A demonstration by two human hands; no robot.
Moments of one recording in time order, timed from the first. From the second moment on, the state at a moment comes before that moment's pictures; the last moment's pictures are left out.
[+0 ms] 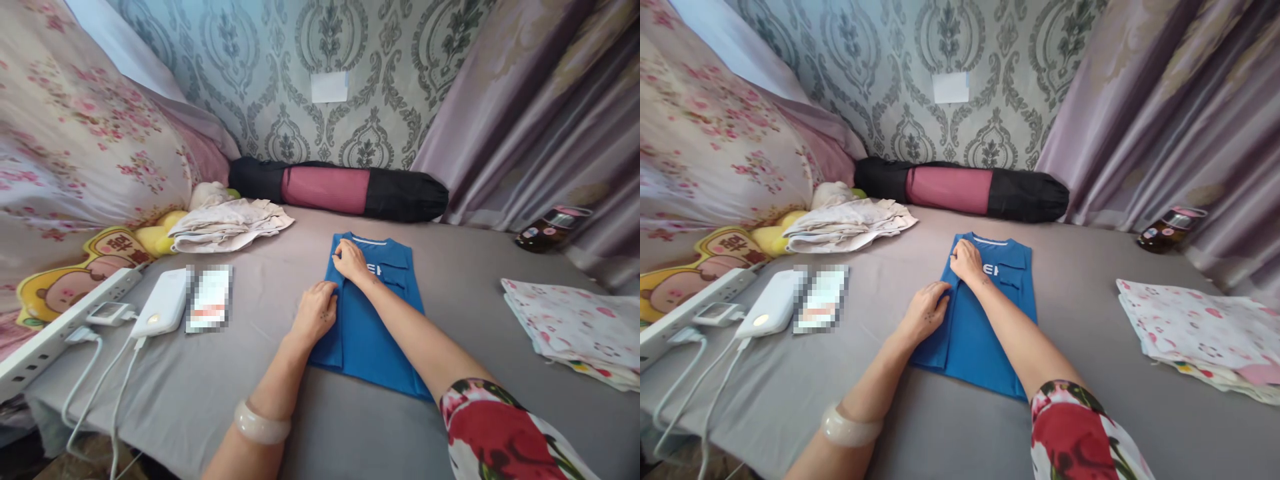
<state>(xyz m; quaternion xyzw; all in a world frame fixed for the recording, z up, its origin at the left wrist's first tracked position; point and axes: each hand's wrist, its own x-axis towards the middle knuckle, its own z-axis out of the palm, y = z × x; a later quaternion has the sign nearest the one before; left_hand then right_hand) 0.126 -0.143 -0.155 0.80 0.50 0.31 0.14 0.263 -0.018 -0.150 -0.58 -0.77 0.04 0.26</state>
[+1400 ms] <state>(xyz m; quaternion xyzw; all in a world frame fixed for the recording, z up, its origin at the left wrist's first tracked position) 0.124 -0.152 -0.144 0.78 0.56 0.25 0.14 0.255 0.004 -0.148 -0.65 -0.75 0.11 0.08</state>
